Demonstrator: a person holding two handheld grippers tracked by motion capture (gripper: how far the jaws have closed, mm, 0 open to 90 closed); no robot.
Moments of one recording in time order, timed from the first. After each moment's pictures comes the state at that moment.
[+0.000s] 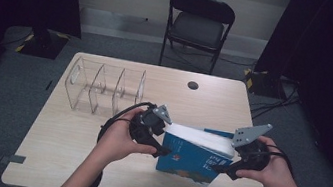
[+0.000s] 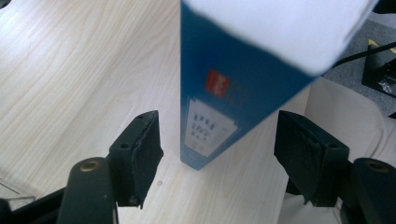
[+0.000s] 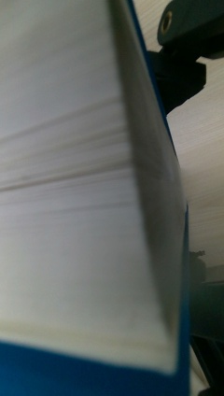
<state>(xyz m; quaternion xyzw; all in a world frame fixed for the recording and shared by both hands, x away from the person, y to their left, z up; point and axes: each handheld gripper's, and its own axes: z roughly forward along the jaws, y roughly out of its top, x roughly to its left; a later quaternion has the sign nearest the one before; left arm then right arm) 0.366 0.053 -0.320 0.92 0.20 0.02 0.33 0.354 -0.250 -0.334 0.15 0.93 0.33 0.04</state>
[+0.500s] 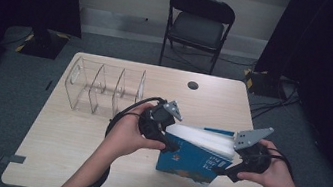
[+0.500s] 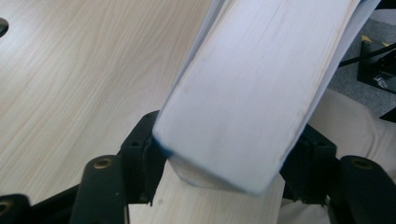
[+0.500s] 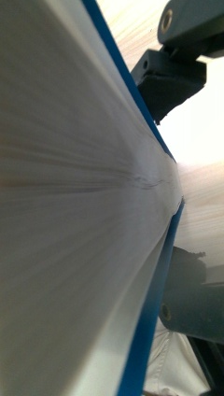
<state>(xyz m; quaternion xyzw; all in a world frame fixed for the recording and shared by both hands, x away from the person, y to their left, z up) 0.370 0.034 -0.302 0.92 0.18 0.02 0.34 0.354 -0.257 -0.346 0.15 0.93 0.34 0.04</state>
